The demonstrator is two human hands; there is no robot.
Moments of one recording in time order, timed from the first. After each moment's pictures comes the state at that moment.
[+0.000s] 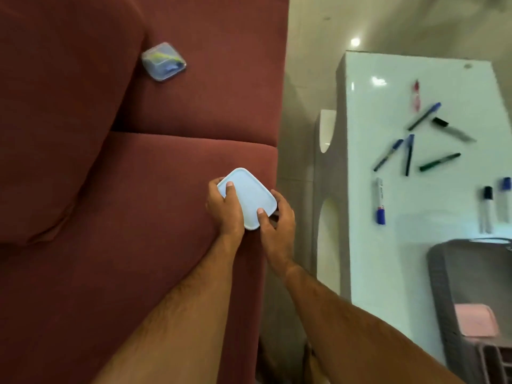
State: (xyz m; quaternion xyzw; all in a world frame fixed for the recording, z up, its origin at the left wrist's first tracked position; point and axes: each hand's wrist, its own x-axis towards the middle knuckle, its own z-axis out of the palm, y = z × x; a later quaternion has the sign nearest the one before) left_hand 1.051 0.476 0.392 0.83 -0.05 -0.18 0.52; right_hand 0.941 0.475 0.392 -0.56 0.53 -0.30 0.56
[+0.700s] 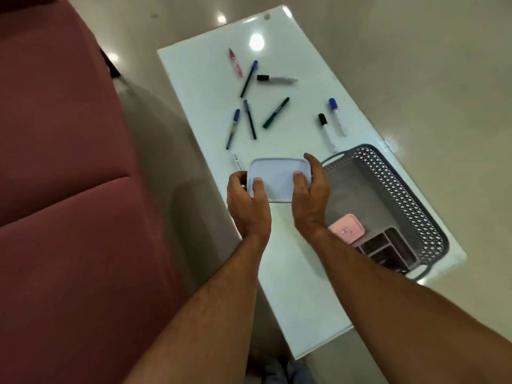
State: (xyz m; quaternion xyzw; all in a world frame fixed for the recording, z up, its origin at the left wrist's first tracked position) left_hand 0.722 0.355 0.422 0.76 -0.32 -0.29 0.48; right_hand 0.627 0.340 0.415 -0.42 0.69 -0.48 0.35
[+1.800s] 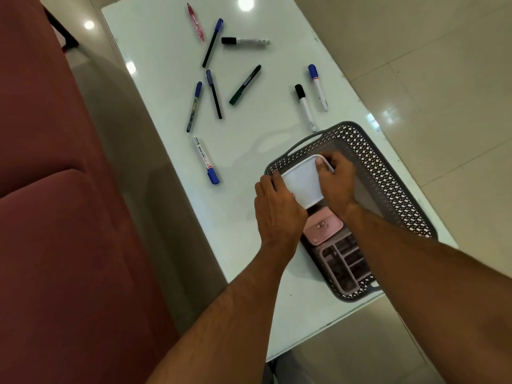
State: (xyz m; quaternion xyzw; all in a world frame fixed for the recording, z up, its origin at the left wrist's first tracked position) left_hand 0.599 0.360 0.353 0.75 -0.60 -0.22 0.15; right_hand 0.470 0.296 0.321 -0.45 0.73 -0.36 0.37
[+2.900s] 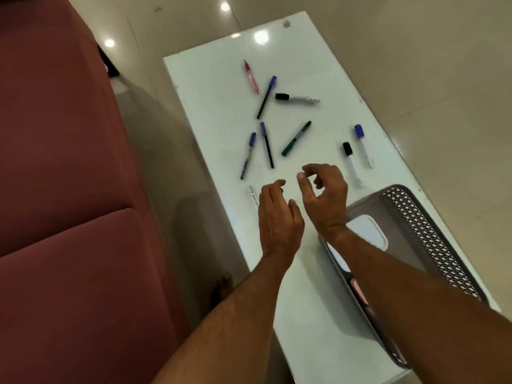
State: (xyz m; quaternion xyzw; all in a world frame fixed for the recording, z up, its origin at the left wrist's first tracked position) left_hand 0.728 0.271 0.378 0.72 -0.52 -0.28 0.36; right_hand 0.635 0.226 0.383 -0.62 0.64 -0.41 0.19
